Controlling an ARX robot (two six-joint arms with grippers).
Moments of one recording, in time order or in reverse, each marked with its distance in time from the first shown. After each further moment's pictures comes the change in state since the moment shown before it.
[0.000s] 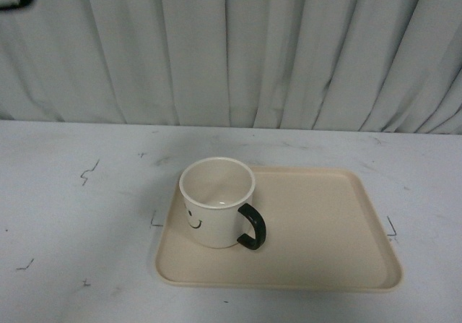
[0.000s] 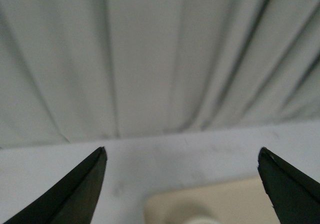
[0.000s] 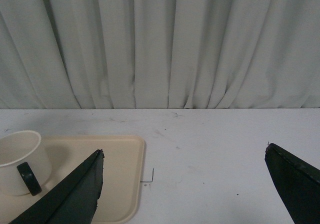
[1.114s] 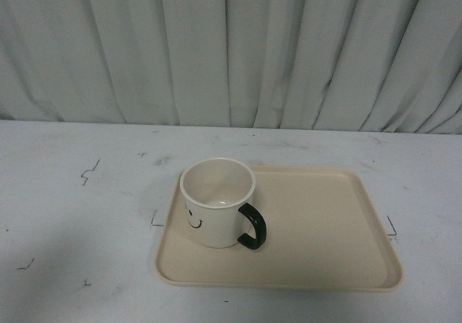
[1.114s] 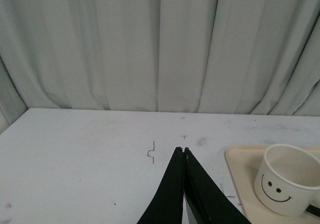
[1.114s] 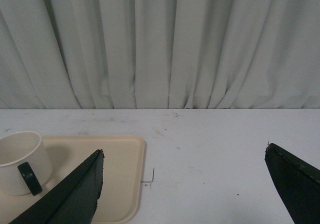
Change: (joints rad) left arm 0.347 -0.920 -0.901 0.173 0.154 0.086; right arm 0.000 0.000 0.000 0.000 0.000 0.000
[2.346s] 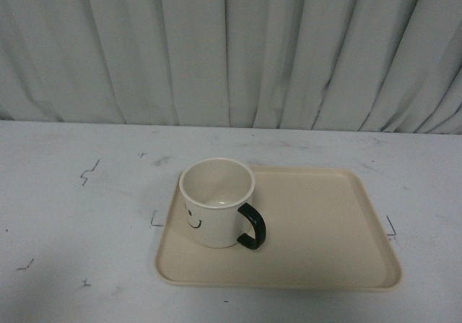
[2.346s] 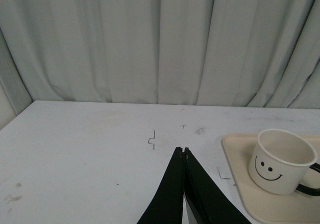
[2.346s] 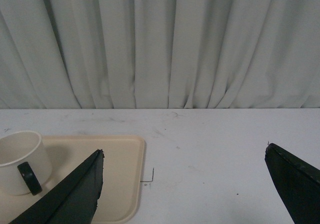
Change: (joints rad) left arm 0.000 -0.520 -0.057 -0.462 -0.001 0.000; right arm 0.000 0.000 0.000 0.000 0.000 0.000
